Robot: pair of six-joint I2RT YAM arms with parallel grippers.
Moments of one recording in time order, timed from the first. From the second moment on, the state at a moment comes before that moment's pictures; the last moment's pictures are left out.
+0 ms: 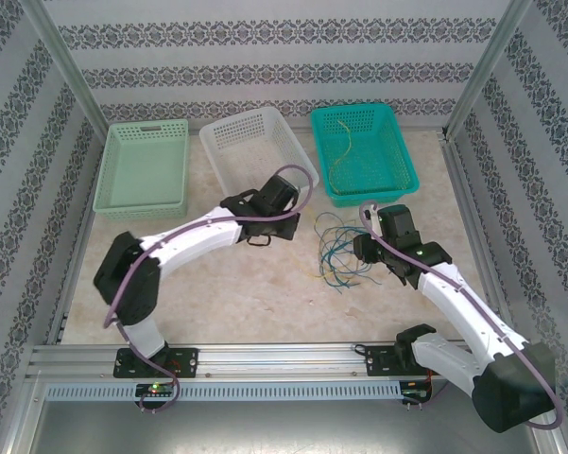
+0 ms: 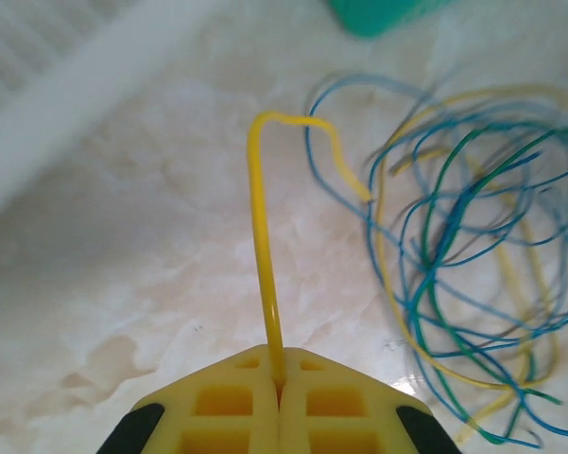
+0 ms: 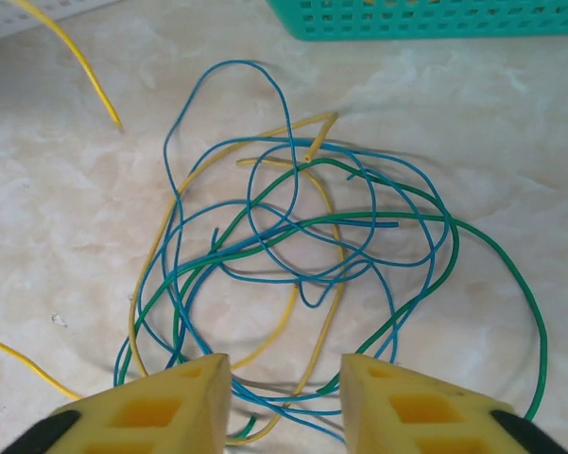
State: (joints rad) left arm -0.75 1.70 1.34 -0.55 -0.05 -0.41; right arm 0.32 1.00 0.69 -0.60 -0.03 0.22
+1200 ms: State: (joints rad) left arm -0.74 1.31 1.35 -0.51 -0.04 -0.27; right arm 0.72 1.34 0.94 -0.24 -0.38 0.00
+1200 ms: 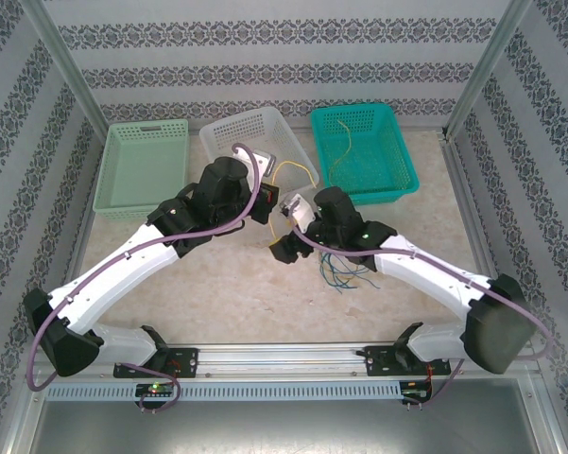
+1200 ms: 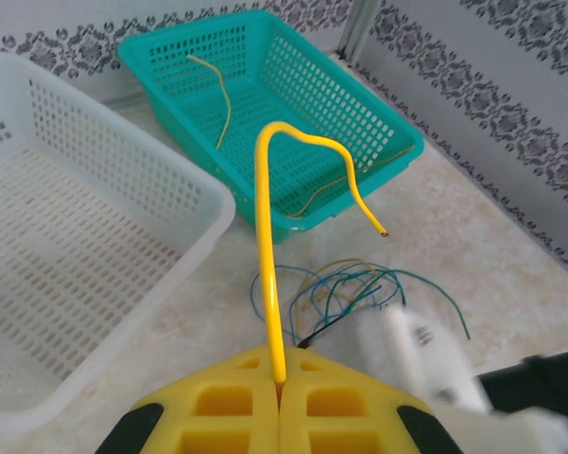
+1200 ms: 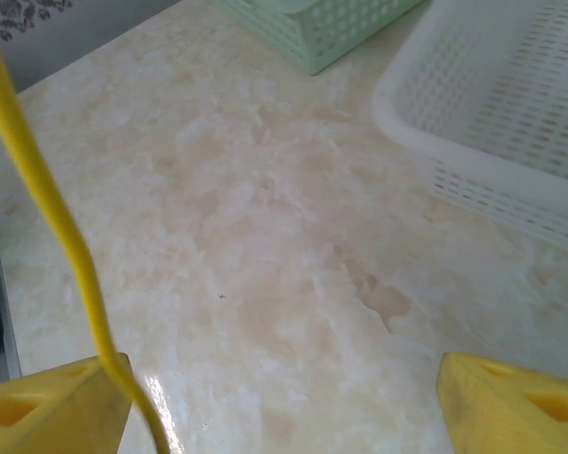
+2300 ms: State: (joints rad) left arm -0.65 1.38 1.26 -0.22 -0.16 -0.36; right arm 0.24 1.50 1.35 -0.45 -0.37 0.10
